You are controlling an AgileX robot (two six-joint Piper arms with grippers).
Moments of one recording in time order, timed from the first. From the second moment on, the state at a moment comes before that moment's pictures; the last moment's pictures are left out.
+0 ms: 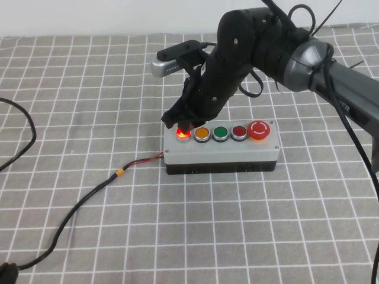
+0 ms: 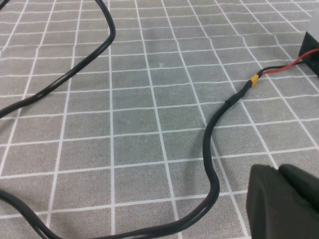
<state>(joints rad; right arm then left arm) 0.60 2.24 -2.15 0.23 1.12 -0.14 -0.13 -0.01 0.03 -0.07 0.39 0.12</state>
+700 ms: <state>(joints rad) 0.61 2.24 -2.17 0.23 1.13 -0.14 -0.13 -0.01 0.03 -0.07 0.39 0.12</state>
